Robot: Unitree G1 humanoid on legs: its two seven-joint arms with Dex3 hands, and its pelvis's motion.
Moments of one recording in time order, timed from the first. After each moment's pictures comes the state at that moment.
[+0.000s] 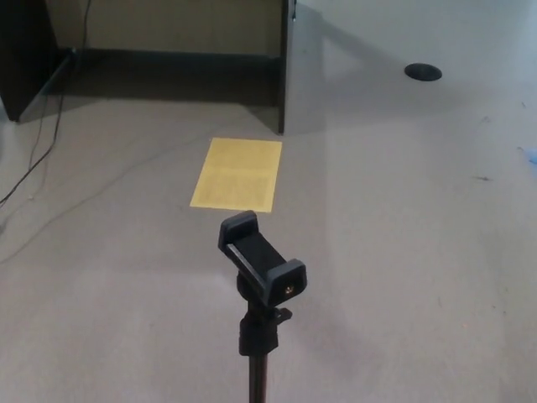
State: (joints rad) left_arm 0.11 0.53 0.06 0.82 0.09 -0.30 -0.12; right_arm -0.12 -0.48 0.29 1.02 -0.36 -0.29 -0.02
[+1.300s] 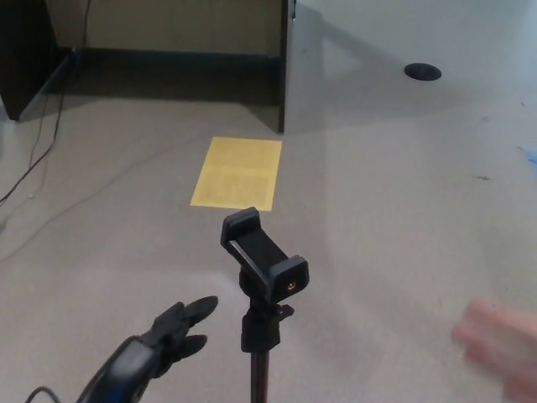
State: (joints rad) left_arm -0.04 0.36 -0.16 0.15 0.05 -0.14 -0.27; right_arm -0.14 -0.48 0.29 1.04 -0.38 -0.36 -0.03
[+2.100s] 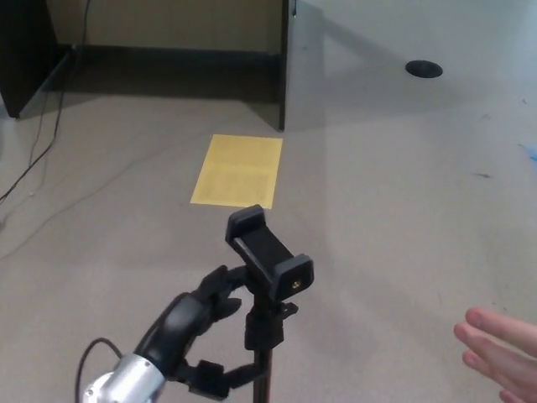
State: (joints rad) left_arm -0.29 0.23 -0.22 0.40 0.13 -0.10 -0.22; right_arm -0.17 -0.48 0.30 1.02 -0.39 -0.36 -0.03
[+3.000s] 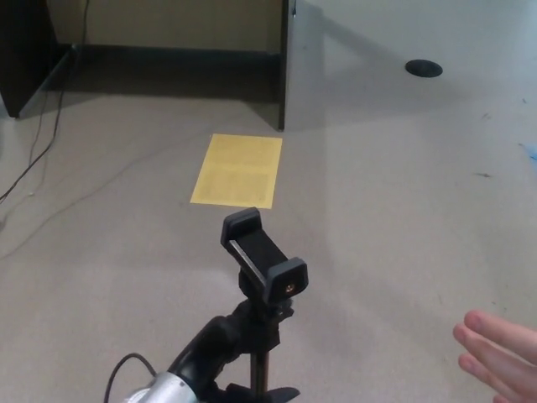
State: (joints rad) left_arm -0.29 0.18 -0.31 0.44 0.19 -0.08 -0.19; right_arm -0.19 -0.48 0.29 1.01 -0.39 -0.35 -0.01
